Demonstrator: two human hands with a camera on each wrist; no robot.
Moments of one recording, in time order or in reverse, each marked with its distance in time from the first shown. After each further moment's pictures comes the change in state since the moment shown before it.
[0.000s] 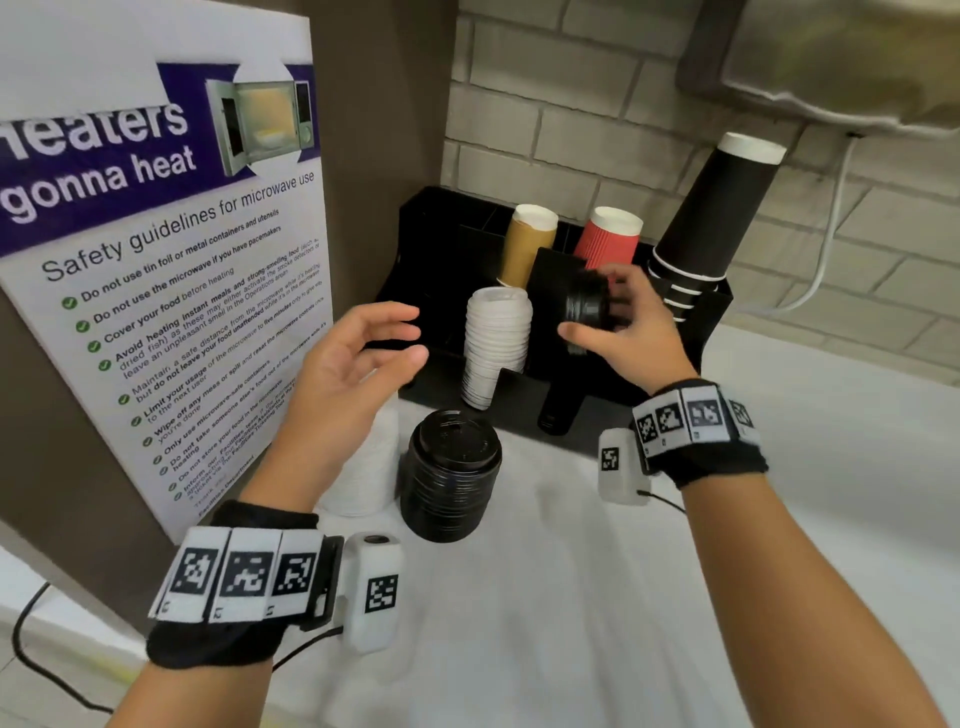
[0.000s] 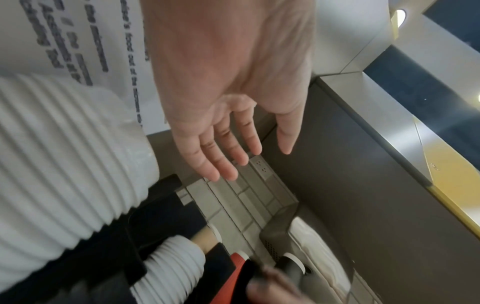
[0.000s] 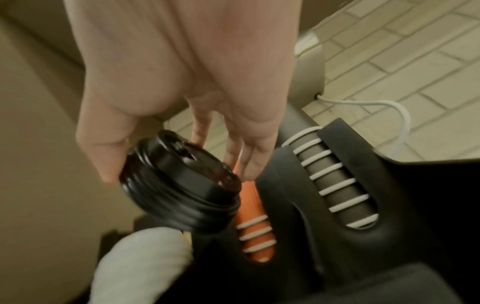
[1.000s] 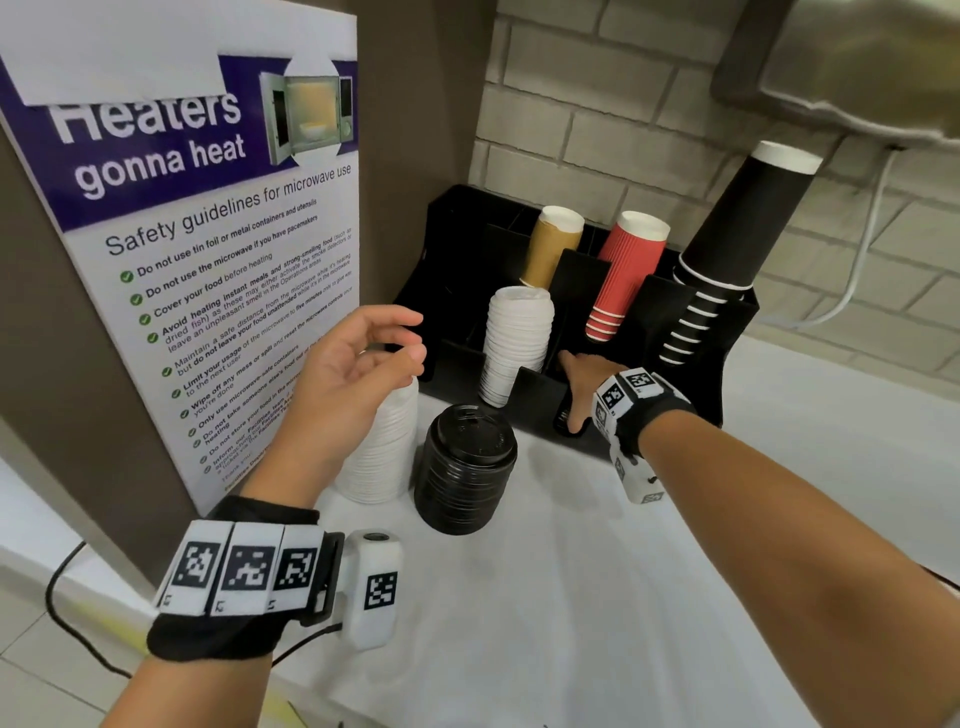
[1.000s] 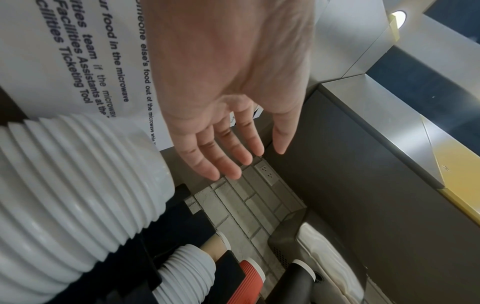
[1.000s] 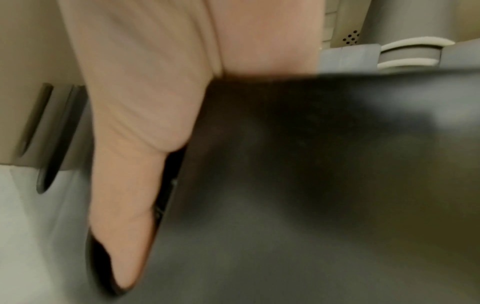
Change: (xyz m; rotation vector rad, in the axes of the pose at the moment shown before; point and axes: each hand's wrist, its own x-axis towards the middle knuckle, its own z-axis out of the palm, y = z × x) left_hand -0.010 0.006 -0.007 0.031 0.076 0.015; right_hand 0.024 0.045 0.061 -1.040 -0.707 0.081
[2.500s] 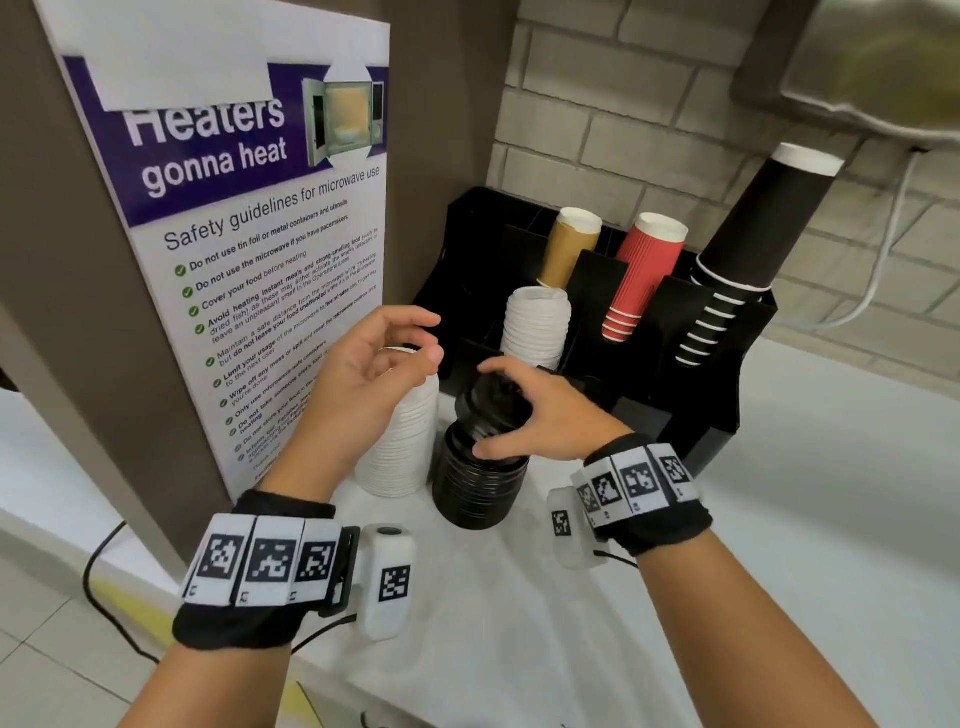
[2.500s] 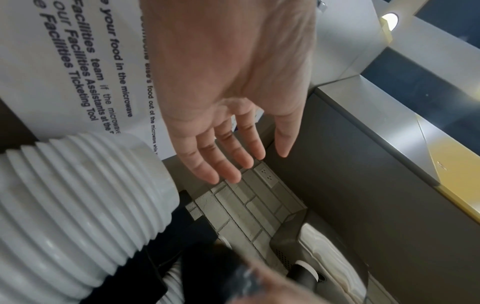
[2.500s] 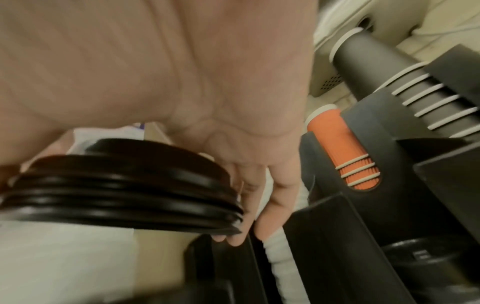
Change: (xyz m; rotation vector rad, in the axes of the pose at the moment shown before) left_hand -0.006 0.003 -0.008 0.002 -0.029 -0.024; right_hand -0.078 -0.075 -0.008 0.785 0.108 -0.416
